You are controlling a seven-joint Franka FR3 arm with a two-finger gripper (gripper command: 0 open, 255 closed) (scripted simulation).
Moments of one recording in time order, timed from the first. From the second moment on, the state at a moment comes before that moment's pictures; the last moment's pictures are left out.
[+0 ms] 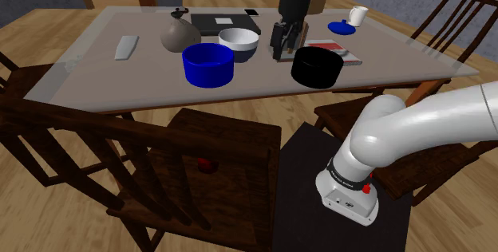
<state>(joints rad) 0.00 -0.76 0.03 -2.34 -0.02 1.61 -0.05</state>
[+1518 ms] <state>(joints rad) -0.07 0.00 -0.22 -1.71 0.11 1.75 -0.35</state>
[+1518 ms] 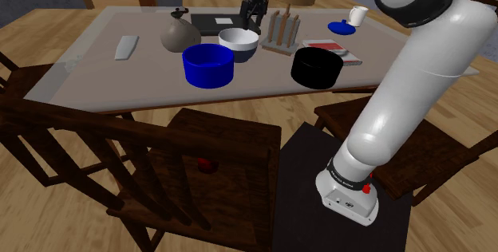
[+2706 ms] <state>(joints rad) -0.08 0.04 -0.22 -1.78 0.12 1.85 -0.37</state>
